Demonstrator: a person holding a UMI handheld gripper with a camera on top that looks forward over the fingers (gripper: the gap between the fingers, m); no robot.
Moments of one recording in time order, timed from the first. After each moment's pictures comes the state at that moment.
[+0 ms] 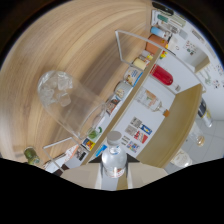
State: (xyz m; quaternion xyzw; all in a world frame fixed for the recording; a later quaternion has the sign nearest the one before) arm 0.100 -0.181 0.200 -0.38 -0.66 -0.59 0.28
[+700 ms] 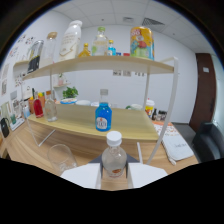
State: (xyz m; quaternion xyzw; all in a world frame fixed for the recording) arm 0.161 -0.212 0.150 -0.83 -0.06 0.00 0.55
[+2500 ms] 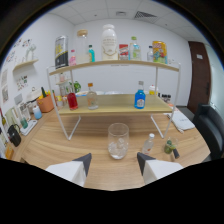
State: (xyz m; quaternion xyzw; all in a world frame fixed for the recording) arm 0.030 -0.335 0.154 -0.86 0.00 0.02 0.50
